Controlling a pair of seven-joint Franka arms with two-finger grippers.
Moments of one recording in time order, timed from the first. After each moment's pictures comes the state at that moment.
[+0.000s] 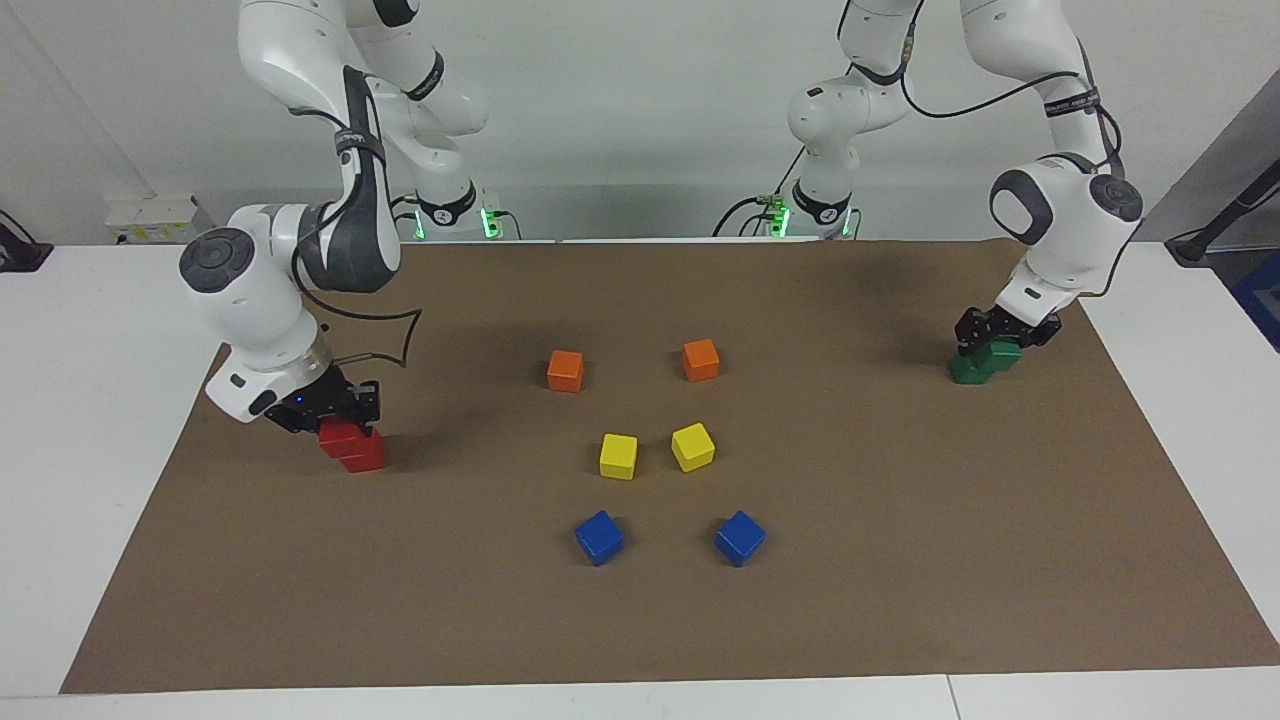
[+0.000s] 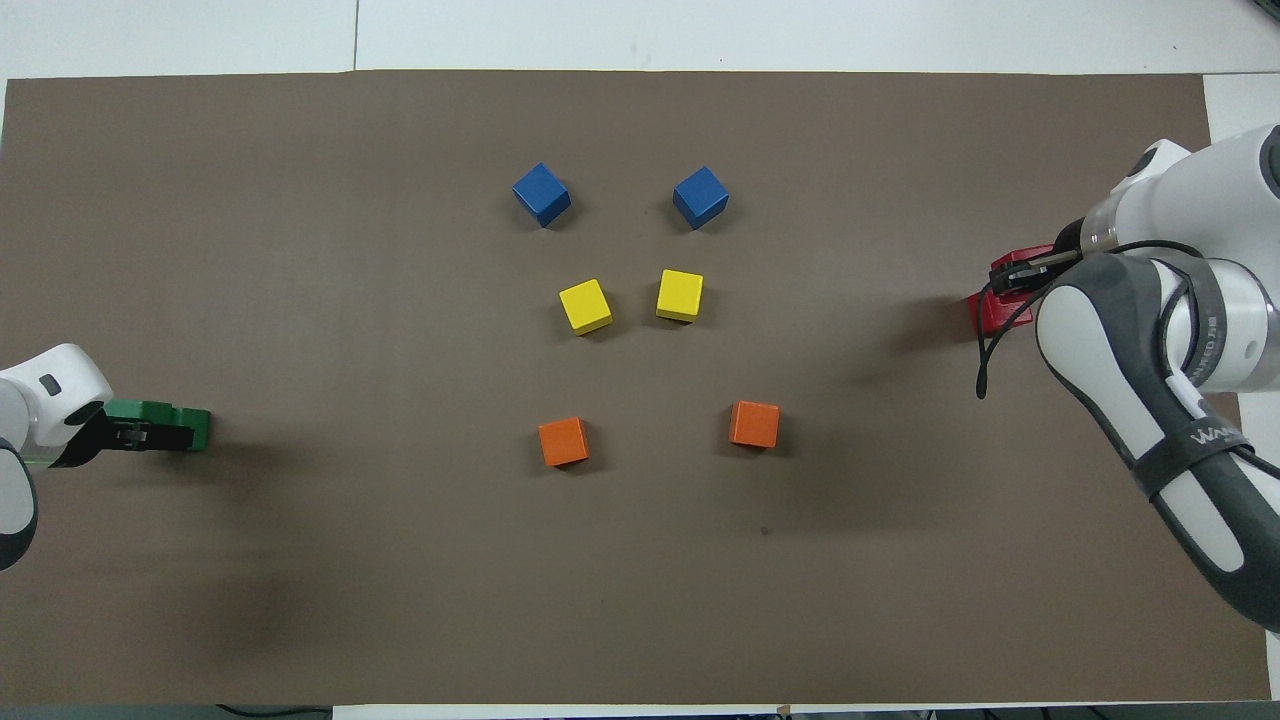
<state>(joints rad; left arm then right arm) 0.28 -0.02 -0.01 -2.36 0.00 2.34 0.44 -0.09 0.23 0.04 -1.89 -0.02 2.15 -0.17</state>
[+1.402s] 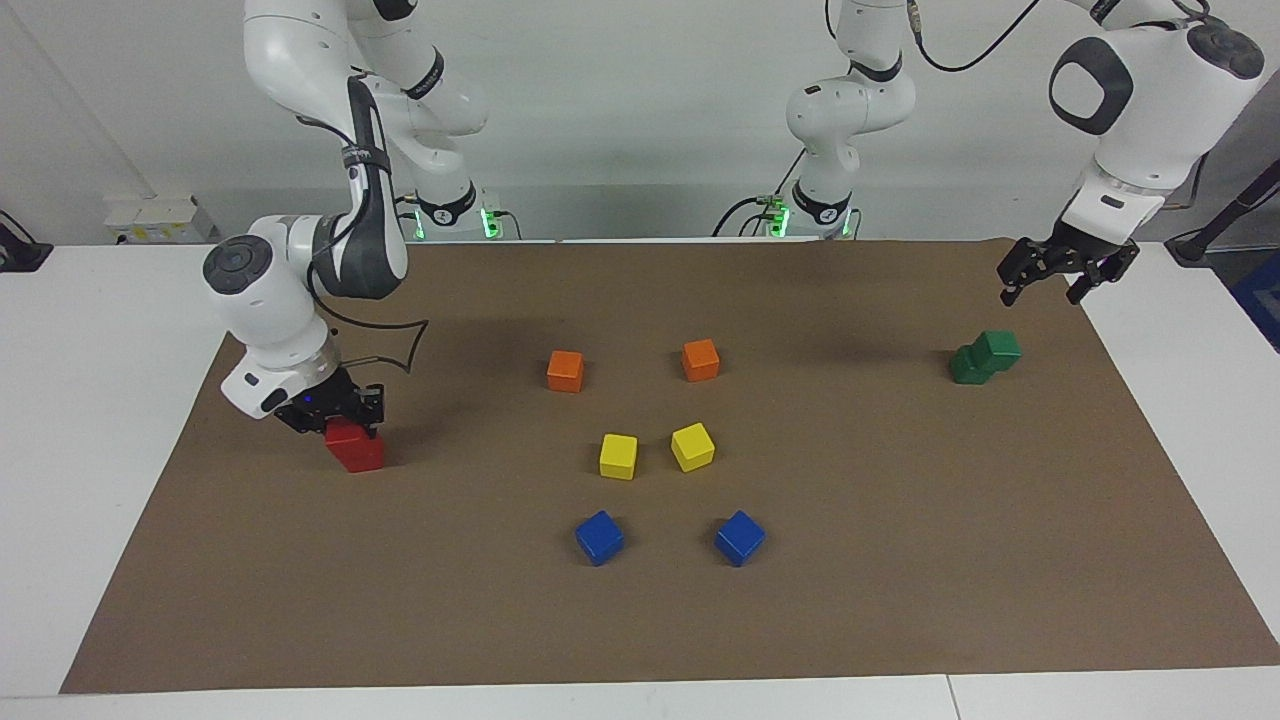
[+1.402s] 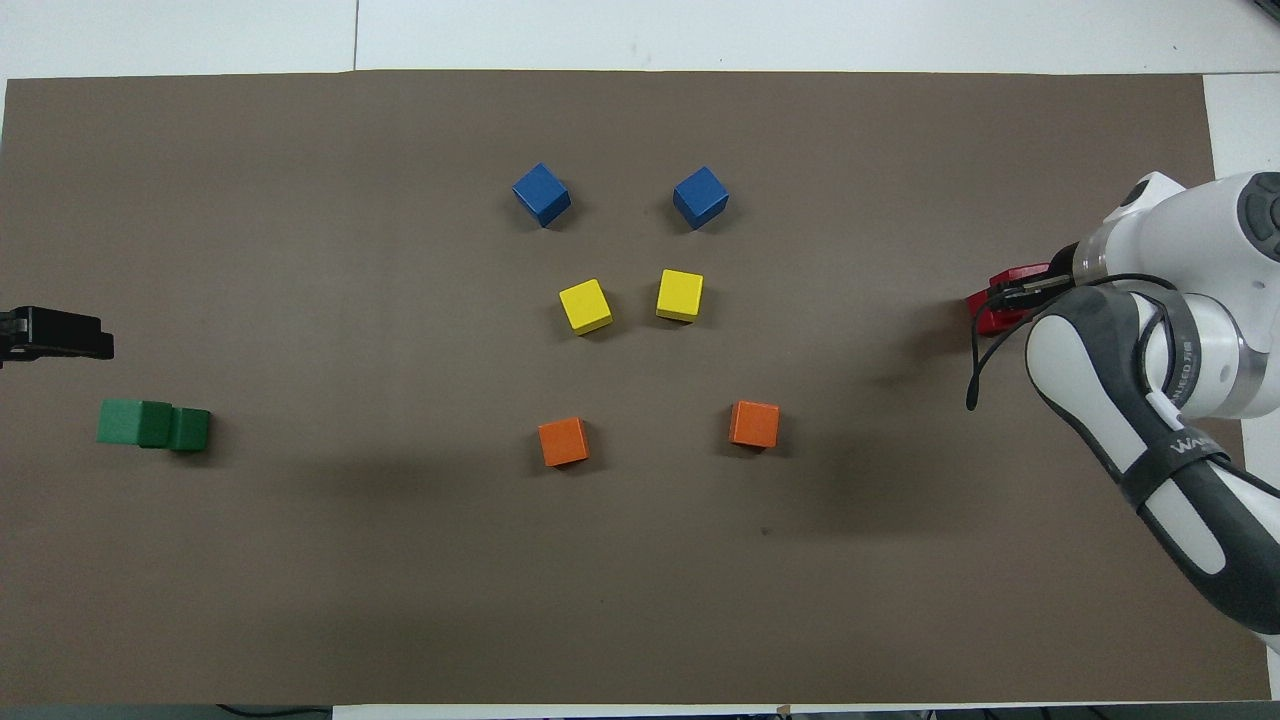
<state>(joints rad) 0.13 -0.11 -0.08 -1.78 0.00 1.69 0.03 -0.10 0.23 0.04 -1.99 -0.02 2.28 -0.17</state>
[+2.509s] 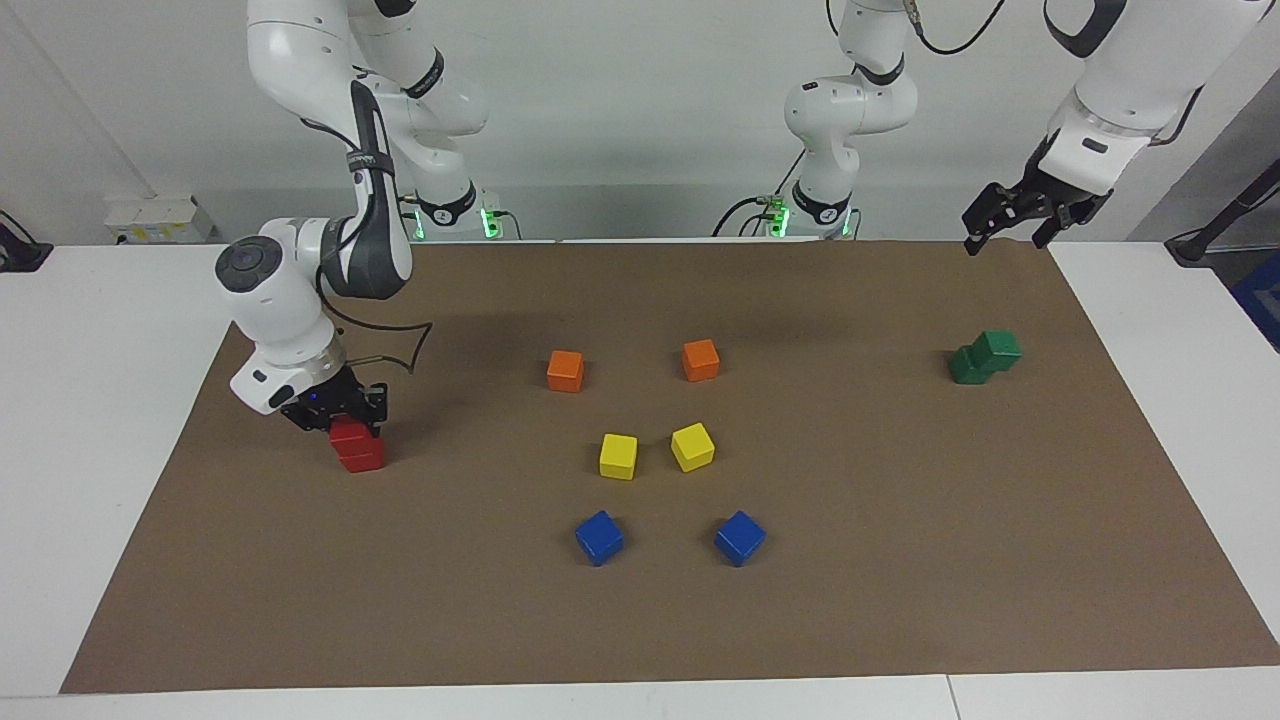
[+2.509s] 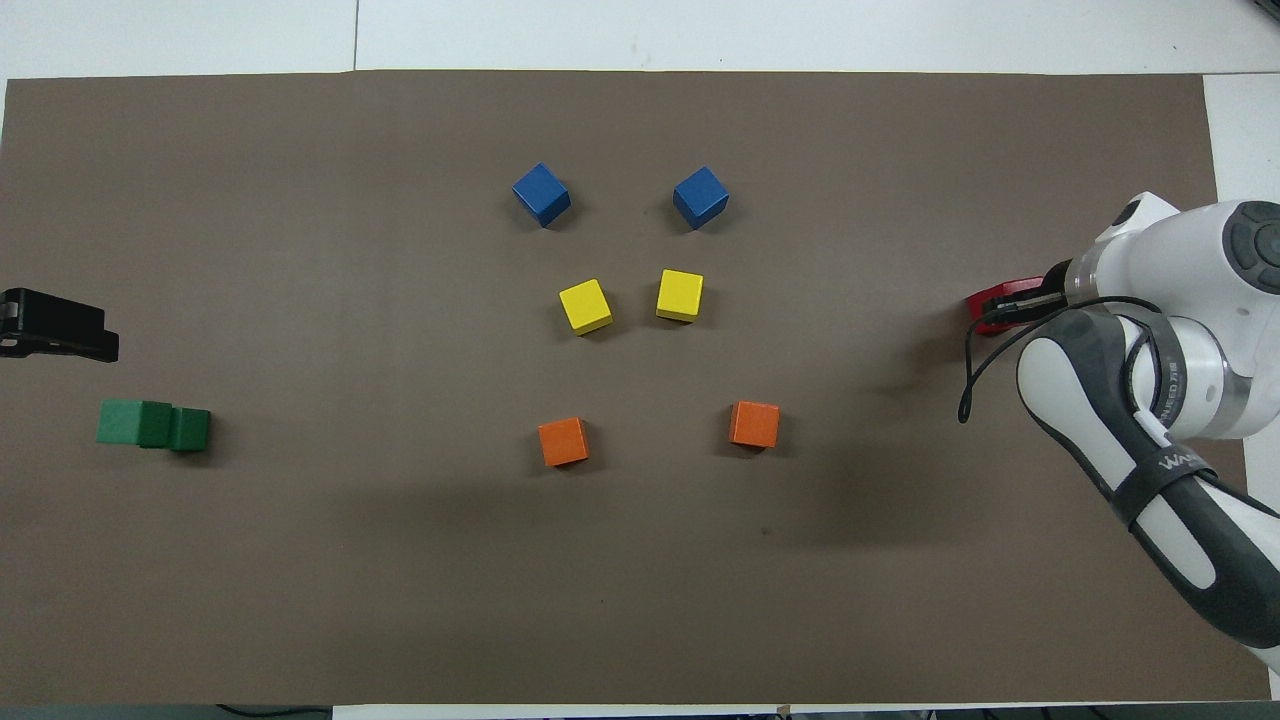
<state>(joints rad) 0.05 -0.06 -0.08 -1.57 -0.01 1.46 -0.04 -0.10 0.21 0.04 -2.06 -0.02 2.34 -0.17</state>
